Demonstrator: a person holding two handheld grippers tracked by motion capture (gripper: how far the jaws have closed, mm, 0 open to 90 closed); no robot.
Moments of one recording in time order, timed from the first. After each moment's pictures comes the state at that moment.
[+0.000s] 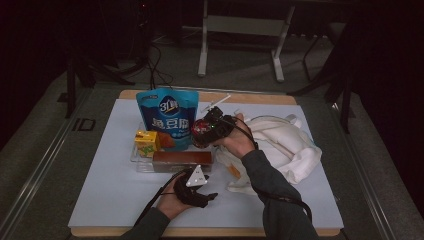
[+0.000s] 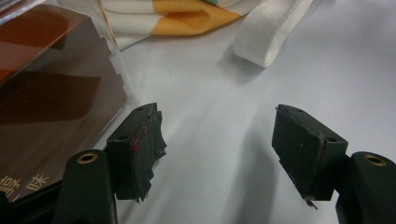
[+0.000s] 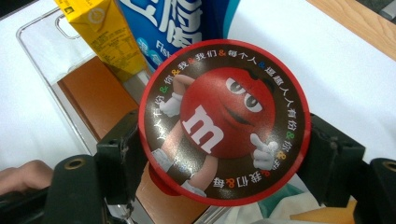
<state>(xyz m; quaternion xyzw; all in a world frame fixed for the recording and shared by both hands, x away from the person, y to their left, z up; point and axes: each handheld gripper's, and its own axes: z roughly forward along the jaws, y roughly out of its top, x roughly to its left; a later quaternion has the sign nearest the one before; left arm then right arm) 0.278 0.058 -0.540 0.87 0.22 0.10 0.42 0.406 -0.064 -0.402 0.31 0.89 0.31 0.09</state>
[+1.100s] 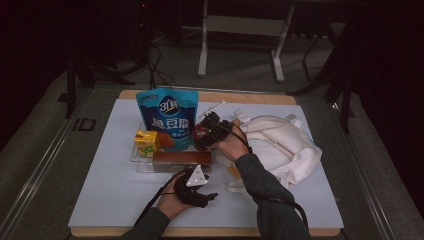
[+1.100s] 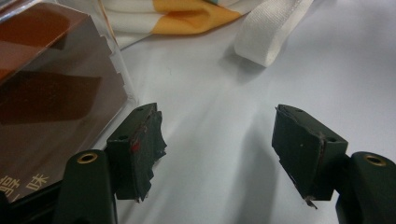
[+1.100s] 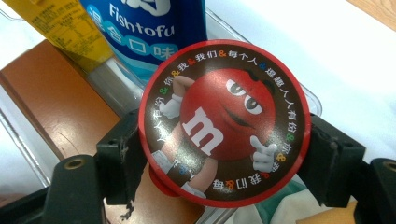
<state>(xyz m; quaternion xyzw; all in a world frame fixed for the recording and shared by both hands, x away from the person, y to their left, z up) 0.278 0.058 -0.540 0.88 0.22 0.10 0.42 0.412 -0.056 -0.433 0.34 0.89 0.28 0.11</state>
